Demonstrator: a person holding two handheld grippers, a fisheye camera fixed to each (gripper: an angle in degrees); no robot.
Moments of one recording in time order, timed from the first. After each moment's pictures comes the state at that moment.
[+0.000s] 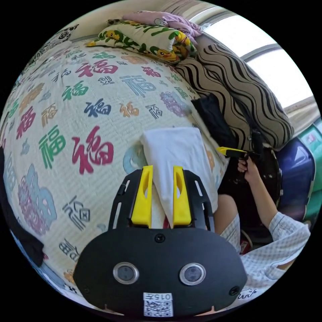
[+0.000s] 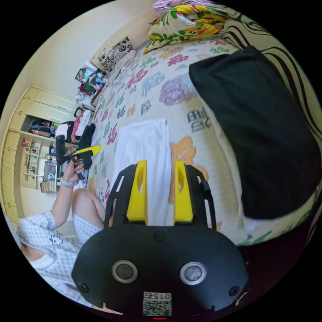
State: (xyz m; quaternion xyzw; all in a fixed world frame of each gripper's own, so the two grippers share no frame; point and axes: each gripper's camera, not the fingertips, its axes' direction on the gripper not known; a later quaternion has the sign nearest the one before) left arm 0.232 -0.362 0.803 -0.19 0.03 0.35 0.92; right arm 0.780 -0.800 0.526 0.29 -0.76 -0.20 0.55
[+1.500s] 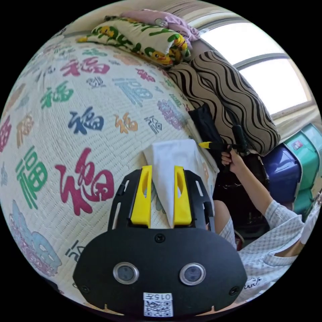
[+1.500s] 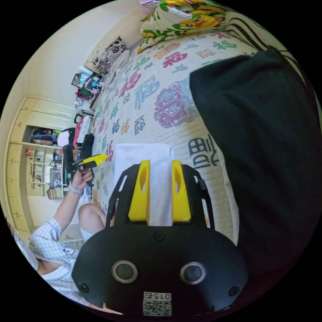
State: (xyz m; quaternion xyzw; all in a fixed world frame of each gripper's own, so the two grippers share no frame) left arm 0.247 -0.421 0.880 -0.20 0.12 0.35 0.91; right arm 0.860 -0.881 0.473 0.26 -0.77 -0.21 0.54
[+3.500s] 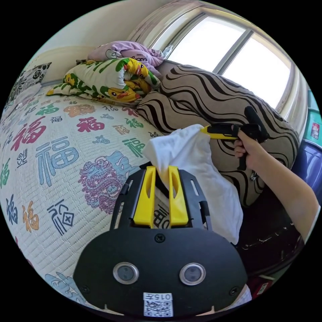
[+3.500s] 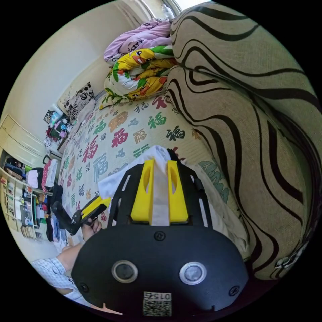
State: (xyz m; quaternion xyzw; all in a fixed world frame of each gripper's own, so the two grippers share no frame) left arm 0.568 -0.298 0.885 0.01 0.15 0.41 0.90; right arm 1.111 -0.842 0.488 0.34 -0.71 0.00 0.62
